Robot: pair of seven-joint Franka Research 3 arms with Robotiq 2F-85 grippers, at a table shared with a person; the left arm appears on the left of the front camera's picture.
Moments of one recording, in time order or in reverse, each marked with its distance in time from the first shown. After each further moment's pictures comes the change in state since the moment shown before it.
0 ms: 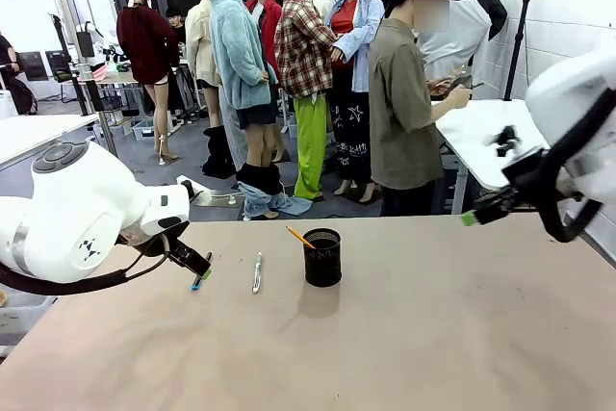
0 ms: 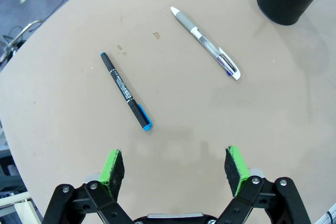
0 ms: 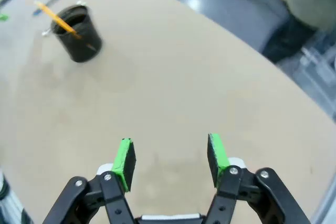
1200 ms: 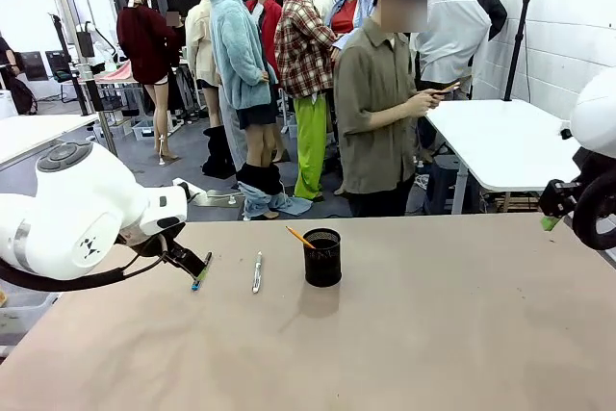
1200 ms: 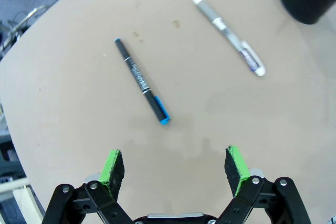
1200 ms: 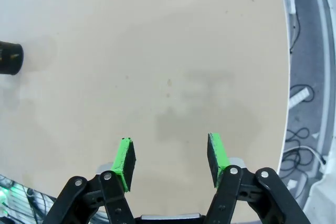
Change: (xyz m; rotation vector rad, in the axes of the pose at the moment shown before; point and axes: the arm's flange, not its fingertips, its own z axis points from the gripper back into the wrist) left arm 0.000 0.021 -0.015 0.038 0.065 0.059; right arm -0.011 -0.016 0.082 -0.289 0.370 -0.613
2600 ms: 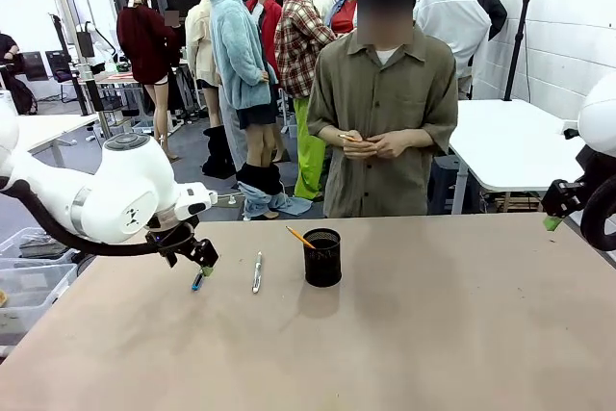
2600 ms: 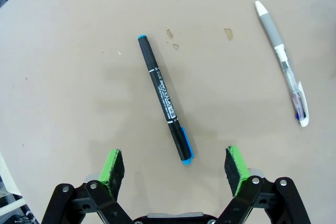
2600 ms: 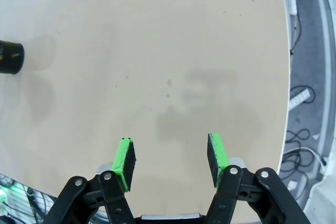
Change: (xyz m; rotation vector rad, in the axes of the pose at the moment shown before) left arm 0.049 0.027 -0.065 -0.002 0.194 0.183; right arm 0.000 -0.002 0.000 0.008 -0.002 0.003
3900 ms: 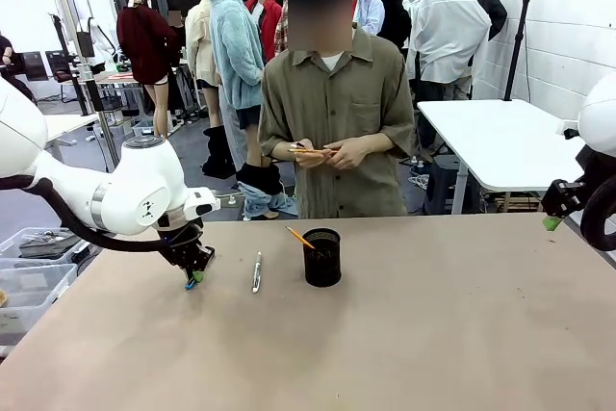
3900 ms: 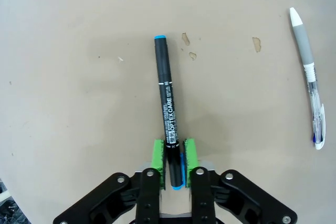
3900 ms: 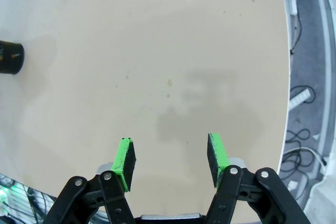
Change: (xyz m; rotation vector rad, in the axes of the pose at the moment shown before) left arm 0.021 0.010 -0.030 -0.016 0.101 0.043; right arm 0.000 0.000 0.000 0.001 0.000 -0.001
